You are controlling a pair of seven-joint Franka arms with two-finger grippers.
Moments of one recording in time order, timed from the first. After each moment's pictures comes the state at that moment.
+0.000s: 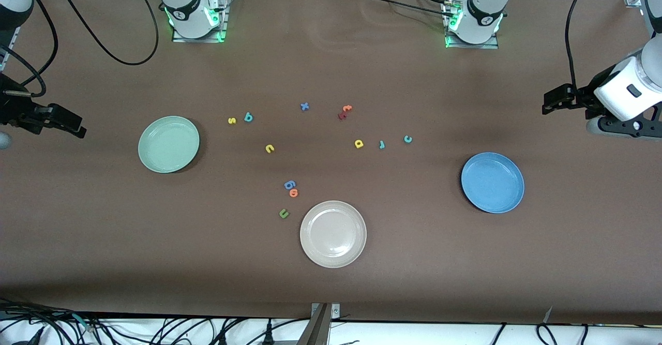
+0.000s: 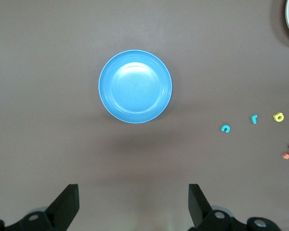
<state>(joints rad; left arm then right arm) 0.01 0.09 -0.04 -1.57 -0.01 1.52 0.06 0.09 0.14 -0.13 -1.52 0.02 1.70 0.07</state>
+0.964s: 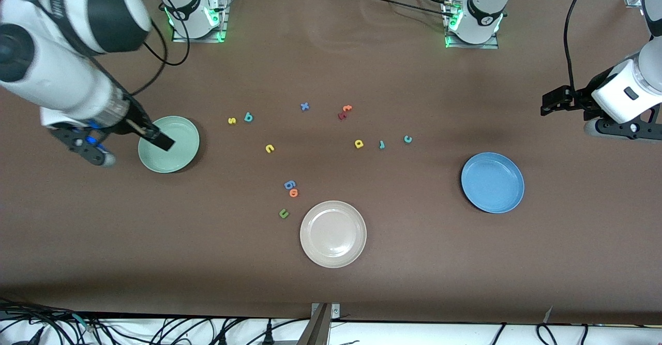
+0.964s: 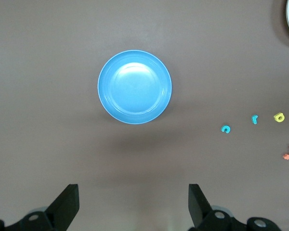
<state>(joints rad) 0.01 0.10 -0.04 -1.57 -0.01 1.54 0.06 0.36 0.25 -0.11 -1.56 0.02 1.69 0.89</state>
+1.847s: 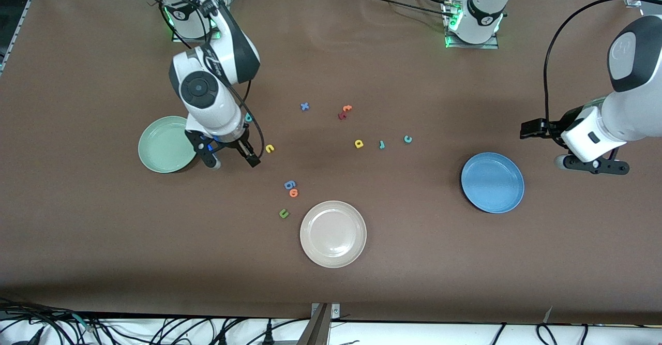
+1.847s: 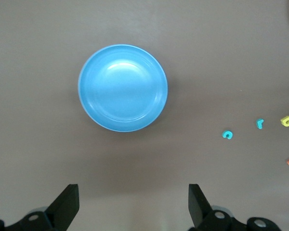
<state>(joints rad) 0.00 0.26 -0.04 -1.57 -0.05 1.59 0.06 0.58 0.41 -0.10 -1.87 0.03 2.28 1.40</state>
